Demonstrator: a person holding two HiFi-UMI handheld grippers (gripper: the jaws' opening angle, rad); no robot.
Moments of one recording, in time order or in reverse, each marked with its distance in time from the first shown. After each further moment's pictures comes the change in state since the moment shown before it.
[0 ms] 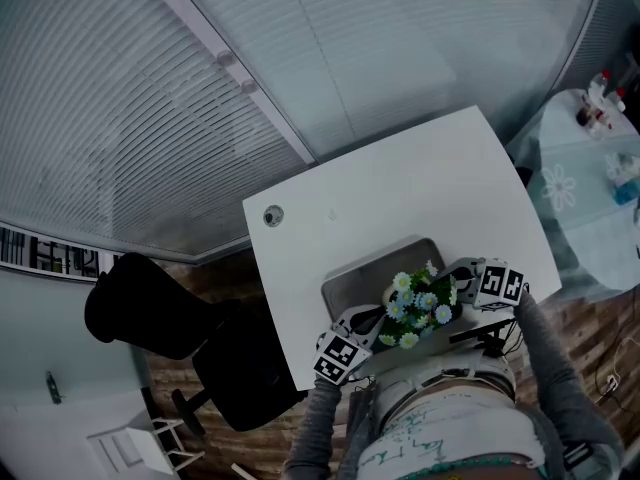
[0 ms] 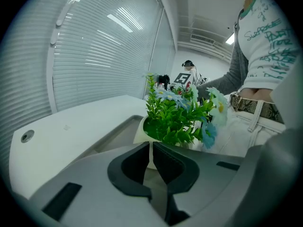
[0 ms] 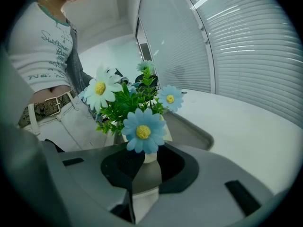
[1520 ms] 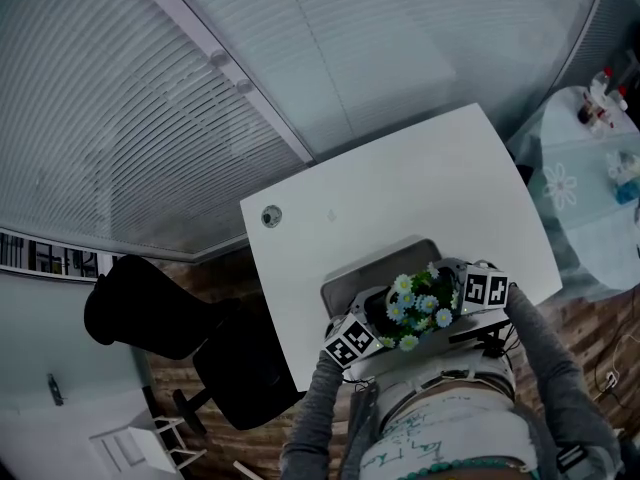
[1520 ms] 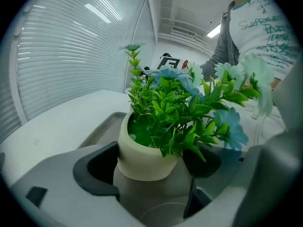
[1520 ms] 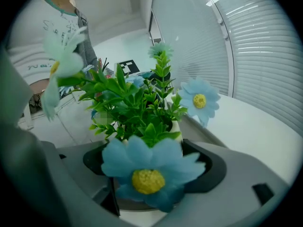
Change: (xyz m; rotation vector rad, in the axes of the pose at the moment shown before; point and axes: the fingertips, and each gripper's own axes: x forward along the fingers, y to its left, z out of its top) left arm 0.045 -0.016 -0.002 0.158 0.093 -0.217; right arm 0.033 0.017 0.012 -0.111 0.034 0.118
